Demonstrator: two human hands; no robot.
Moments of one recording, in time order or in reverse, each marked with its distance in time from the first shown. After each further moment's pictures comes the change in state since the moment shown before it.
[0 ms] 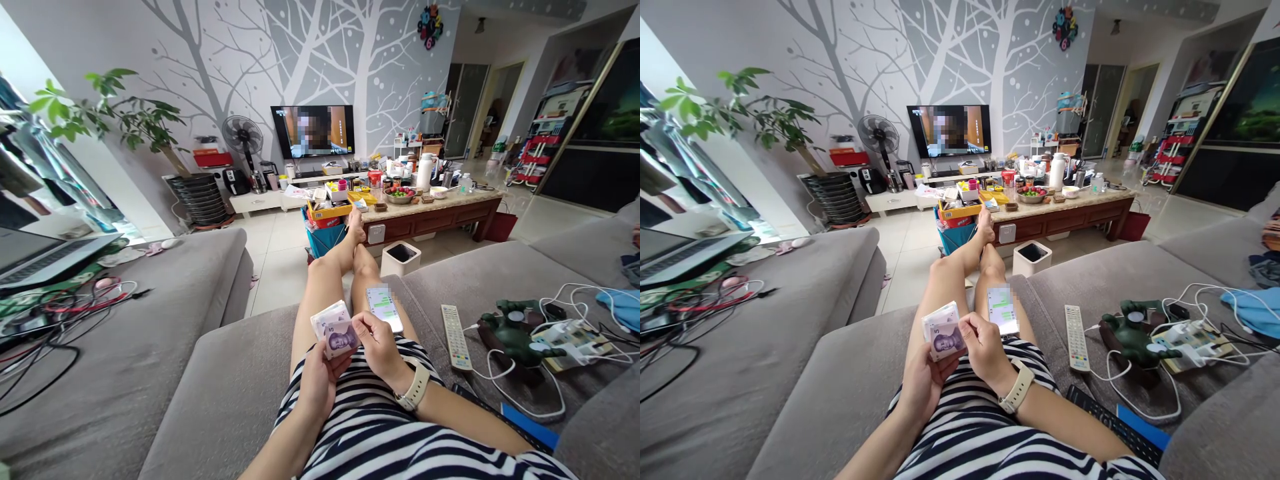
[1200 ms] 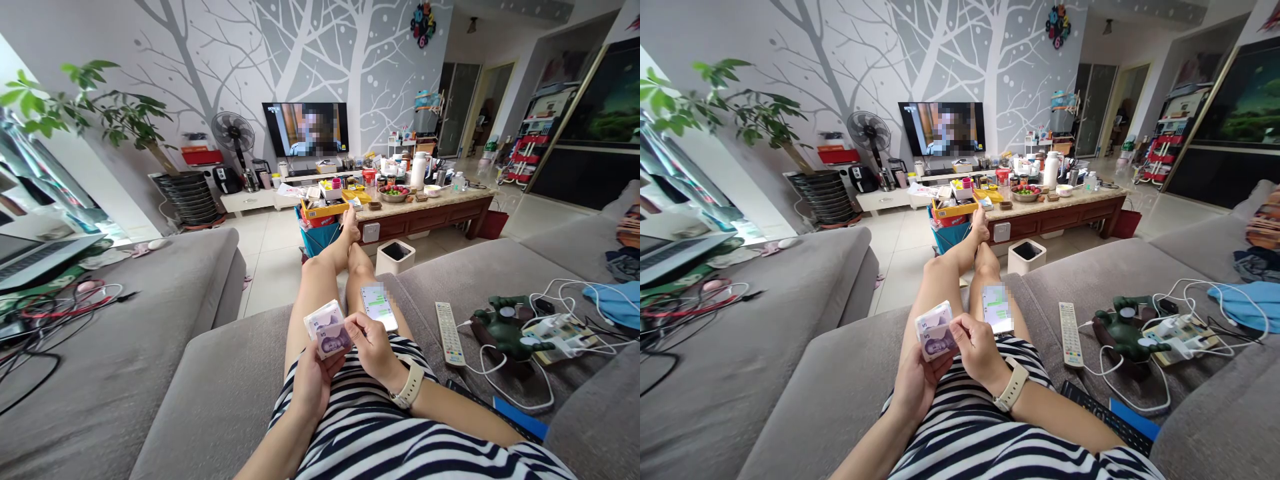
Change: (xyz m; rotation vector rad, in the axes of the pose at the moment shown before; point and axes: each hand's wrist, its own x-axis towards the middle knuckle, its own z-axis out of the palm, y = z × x) left_hand -0.001 0.003 0.002 -0.009 0.017 -0.007; right_hand -0.001 -0.005 -0.002 -0.014 -0.024 -0.040
